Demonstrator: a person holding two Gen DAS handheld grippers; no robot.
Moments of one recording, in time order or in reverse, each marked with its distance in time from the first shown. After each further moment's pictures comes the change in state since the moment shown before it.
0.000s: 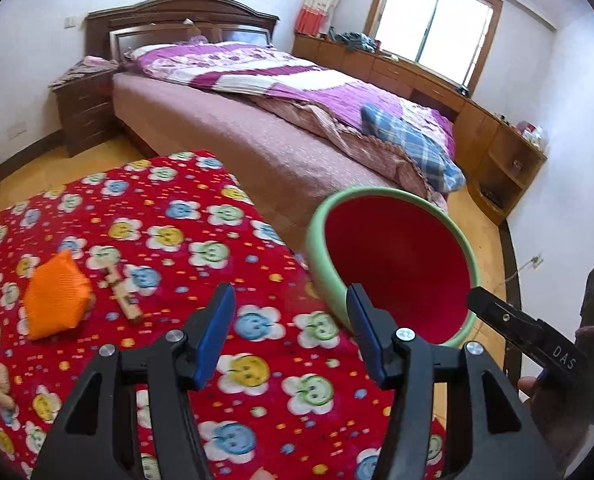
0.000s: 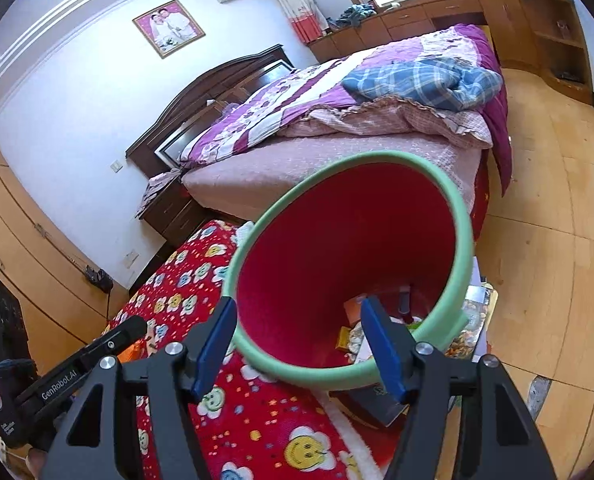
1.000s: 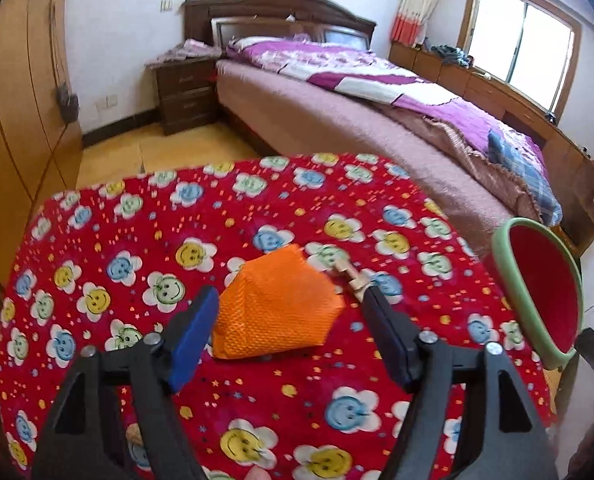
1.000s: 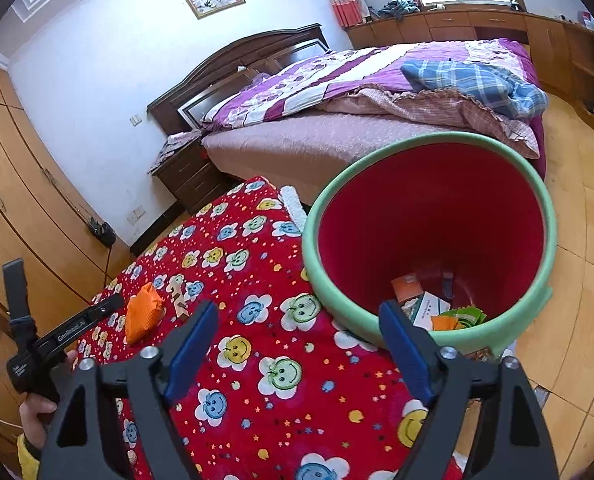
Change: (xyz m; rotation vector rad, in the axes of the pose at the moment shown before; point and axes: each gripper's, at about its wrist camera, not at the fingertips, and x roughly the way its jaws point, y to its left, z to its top) left arm -0.011 0.169 -0.004 -0.145 0.004 0.289; right arm 0.031 0.082 -0.032 -0.147 0.079 0.000
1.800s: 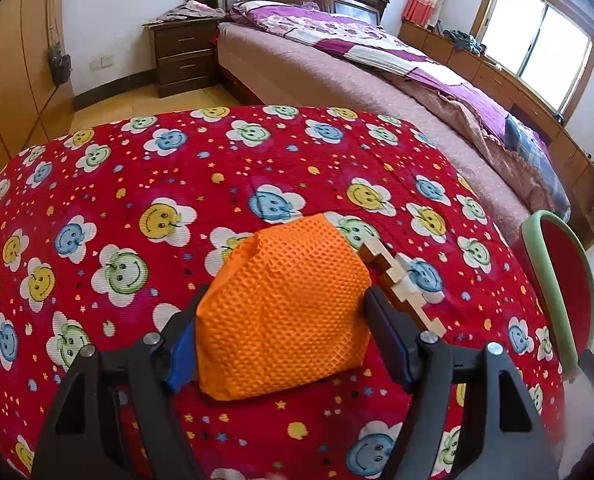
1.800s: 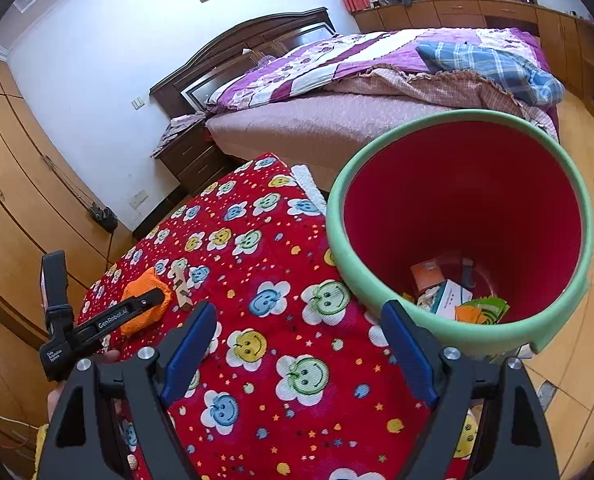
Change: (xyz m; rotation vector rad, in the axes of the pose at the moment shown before) left arm 0.057 0.007 -0.008 -0.049 0.106 -0.036; right arm 0.029 0.017 -0.006 -0.008 0.062 0.017
